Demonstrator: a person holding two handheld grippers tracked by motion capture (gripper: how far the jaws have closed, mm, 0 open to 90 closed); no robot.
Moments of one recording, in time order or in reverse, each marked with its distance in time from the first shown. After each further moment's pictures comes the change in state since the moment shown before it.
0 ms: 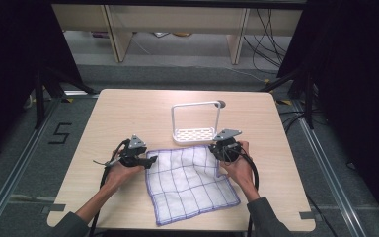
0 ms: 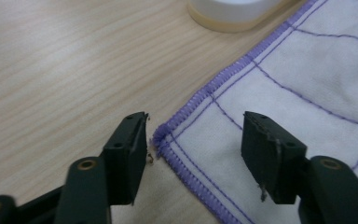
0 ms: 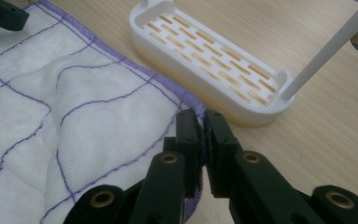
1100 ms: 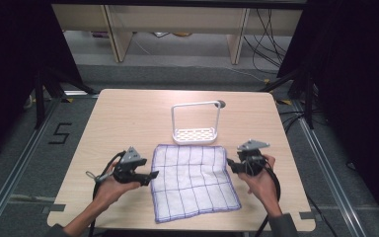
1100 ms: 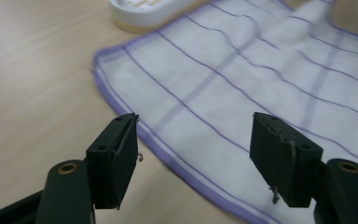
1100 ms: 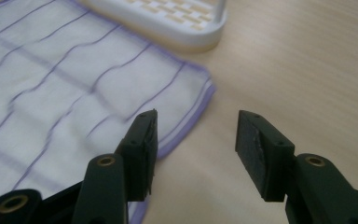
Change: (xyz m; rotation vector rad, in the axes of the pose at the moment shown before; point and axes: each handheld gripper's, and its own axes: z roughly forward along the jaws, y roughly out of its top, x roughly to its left) left arm -0.051 -0.015 -0.066 -0.050 -0.142 -0.002; right arm -0.007 -0.047 -0.059 0.033 -0.099 0.159
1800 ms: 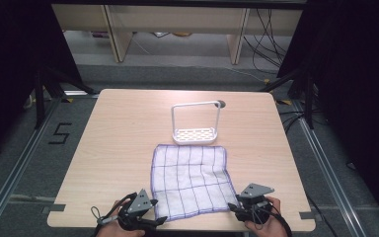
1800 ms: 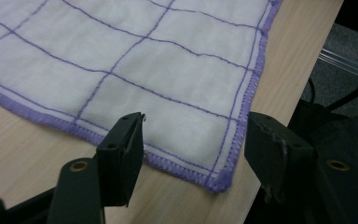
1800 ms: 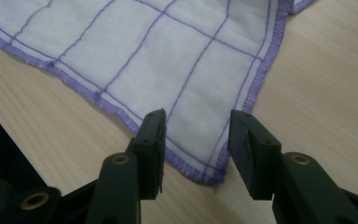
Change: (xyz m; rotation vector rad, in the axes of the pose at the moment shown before) left arm -0.087 -0.049 -0.008 0.102 -0.120 0.165; right arm 0.056 -0.089 -0.040 0.076 0.143 -0.073
